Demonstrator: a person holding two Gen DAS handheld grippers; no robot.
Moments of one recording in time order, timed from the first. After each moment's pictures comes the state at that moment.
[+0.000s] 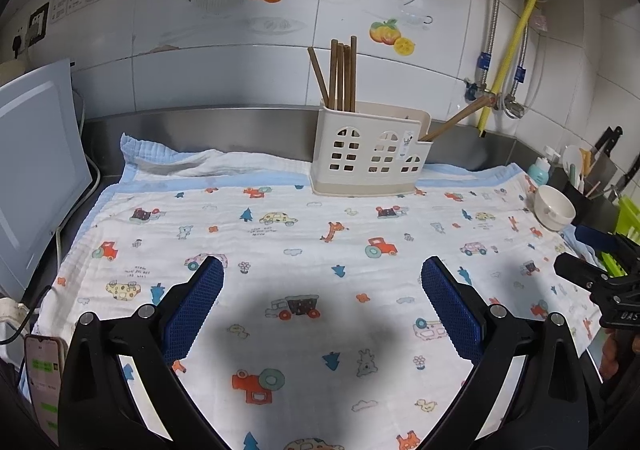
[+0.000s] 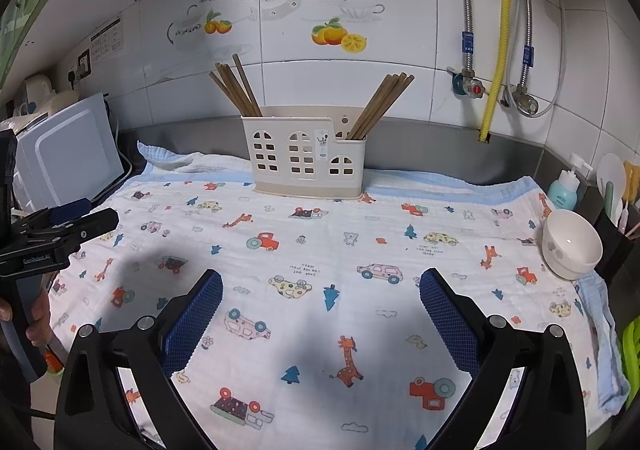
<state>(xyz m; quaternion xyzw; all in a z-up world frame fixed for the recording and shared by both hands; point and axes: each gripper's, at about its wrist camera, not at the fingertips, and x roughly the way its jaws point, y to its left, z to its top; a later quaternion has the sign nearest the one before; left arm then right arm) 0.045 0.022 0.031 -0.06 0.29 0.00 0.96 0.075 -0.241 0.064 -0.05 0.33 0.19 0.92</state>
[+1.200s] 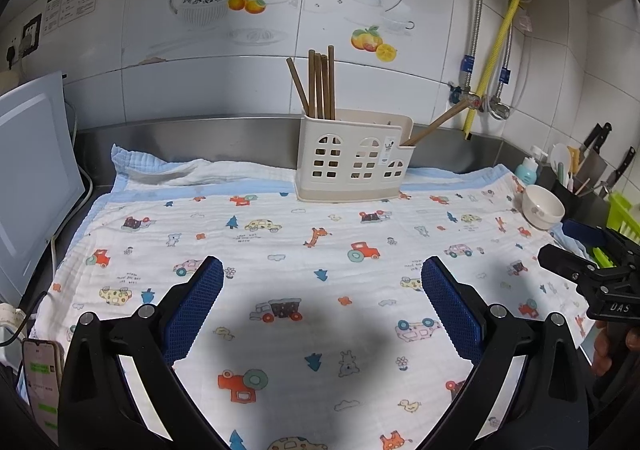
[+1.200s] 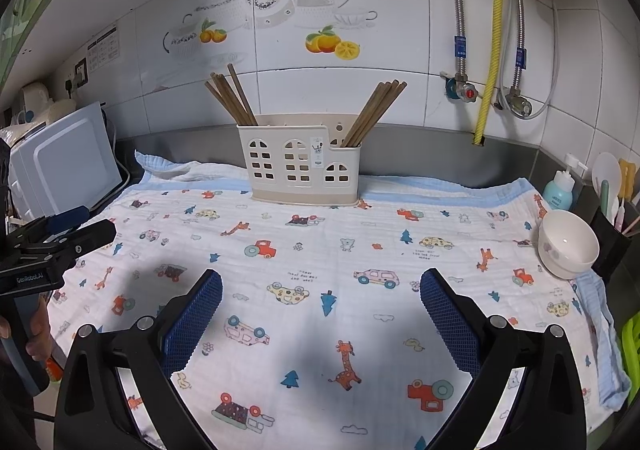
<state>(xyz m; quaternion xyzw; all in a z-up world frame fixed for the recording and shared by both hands) 0.039 0.009 0.037 -0.06 0.28 -0.02 0.96 0.074 -0.244 0.068 -0.04 0.32 0.18 0.93</state>
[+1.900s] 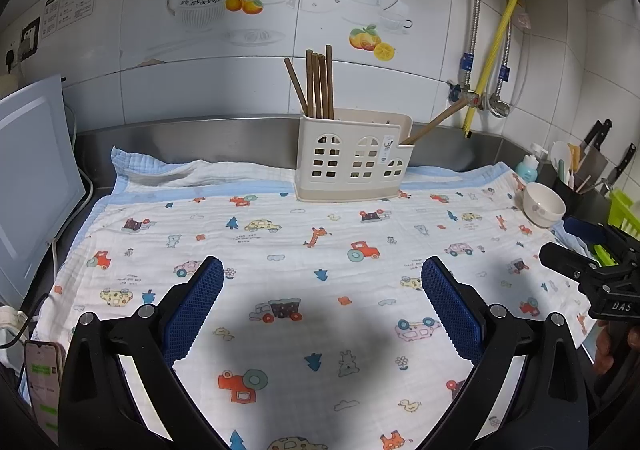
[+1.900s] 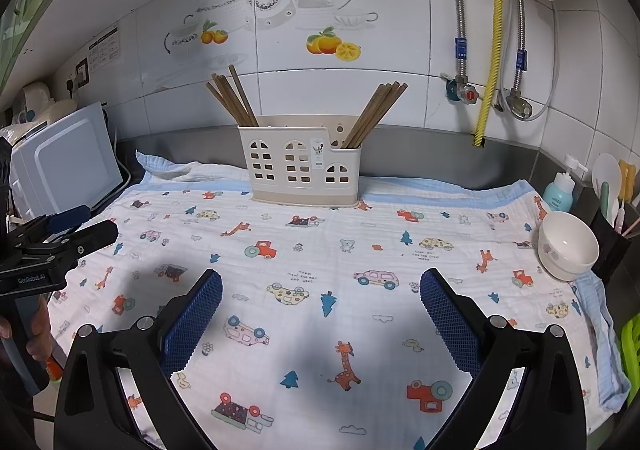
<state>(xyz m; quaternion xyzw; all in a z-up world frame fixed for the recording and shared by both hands) 0.039 0.008 0.036 -0.05 0.28 -0.02 0.96 0.073 -0.244 0.069 -0.04 0.32 0.19 0.93</state>
